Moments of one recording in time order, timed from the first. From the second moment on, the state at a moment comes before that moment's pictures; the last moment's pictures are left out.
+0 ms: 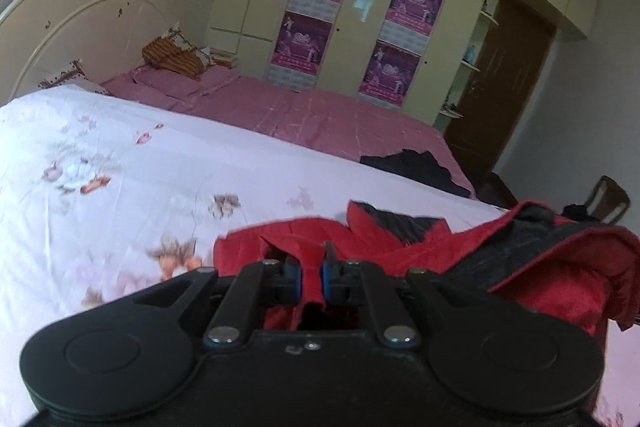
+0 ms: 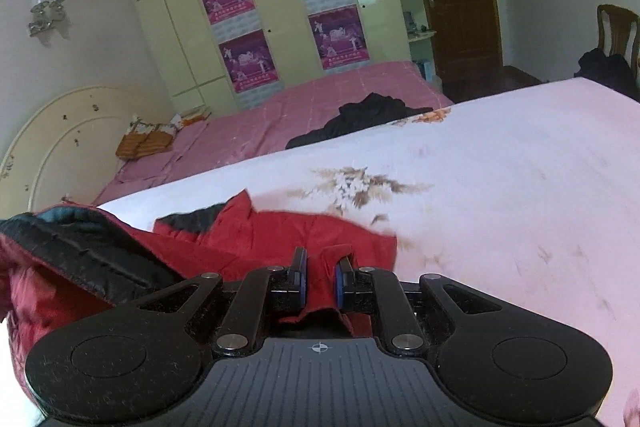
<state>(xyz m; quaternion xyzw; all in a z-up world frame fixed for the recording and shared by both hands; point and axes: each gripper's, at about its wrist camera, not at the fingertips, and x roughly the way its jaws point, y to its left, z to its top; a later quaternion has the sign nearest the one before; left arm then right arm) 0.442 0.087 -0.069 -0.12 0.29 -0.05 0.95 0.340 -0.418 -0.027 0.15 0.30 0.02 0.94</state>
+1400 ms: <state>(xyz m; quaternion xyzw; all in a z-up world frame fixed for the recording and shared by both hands) 0.591 0.072 -0.110 -0.09 0.29 0.05 0.95 0.511 -0.440 -0.092 0.15 0.33 -0.06 0.93</state>
